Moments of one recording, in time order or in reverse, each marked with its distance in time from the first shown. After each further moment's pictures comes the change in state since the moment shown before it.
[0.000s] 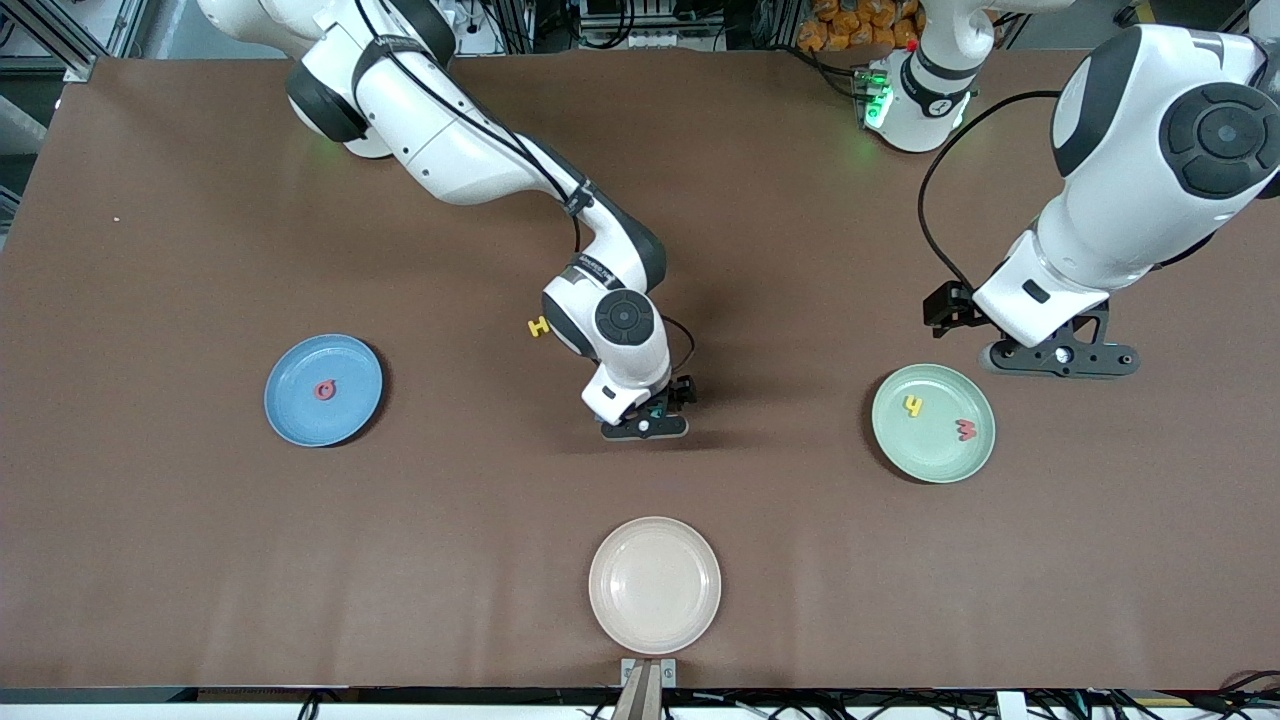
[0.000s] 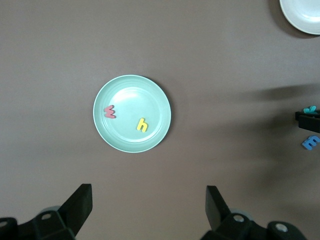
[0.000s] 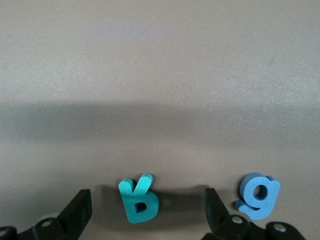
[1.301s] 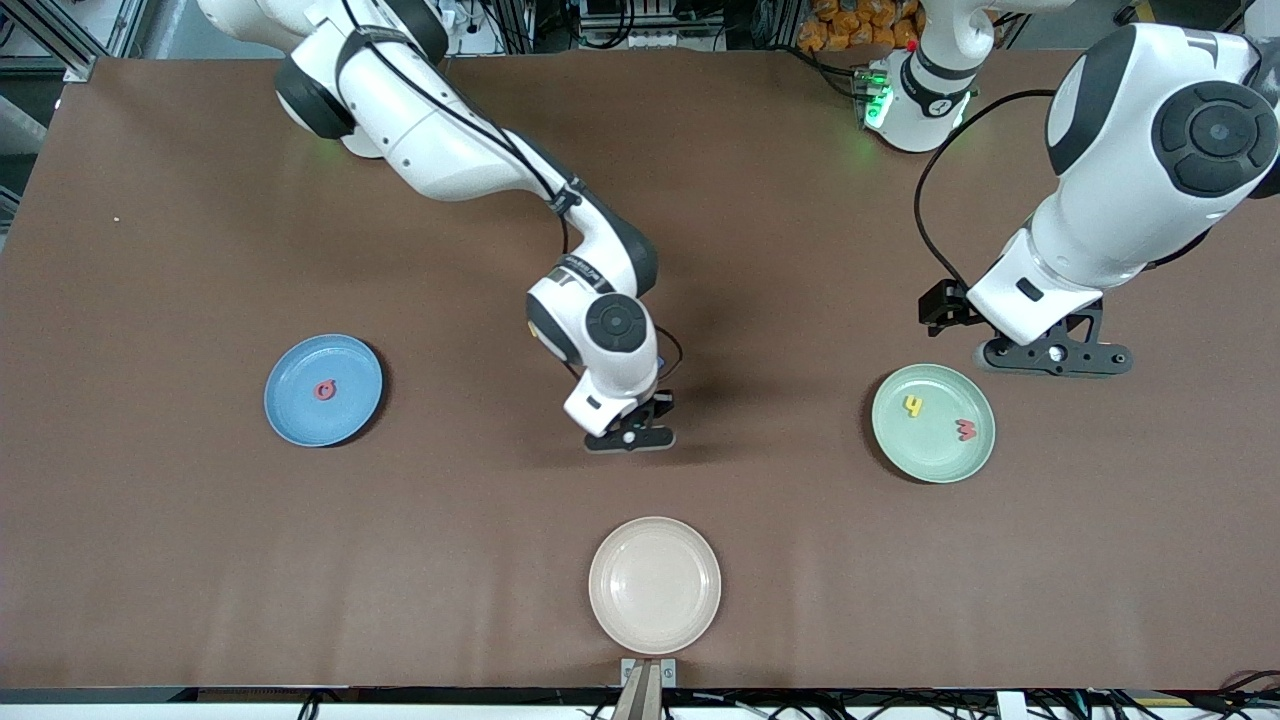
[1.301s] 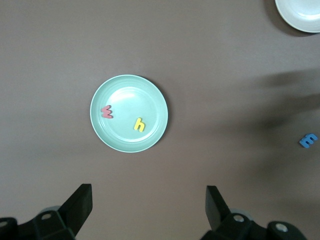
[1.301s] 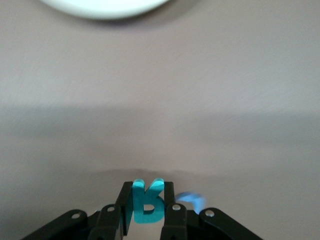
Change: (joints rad) left arm -0.002 0.000 -0.012 0.000 -0.008 0.000 0.000; right arm -0.072 -0.062 -0.016 0.061 -0.044 -0.170 -0.095
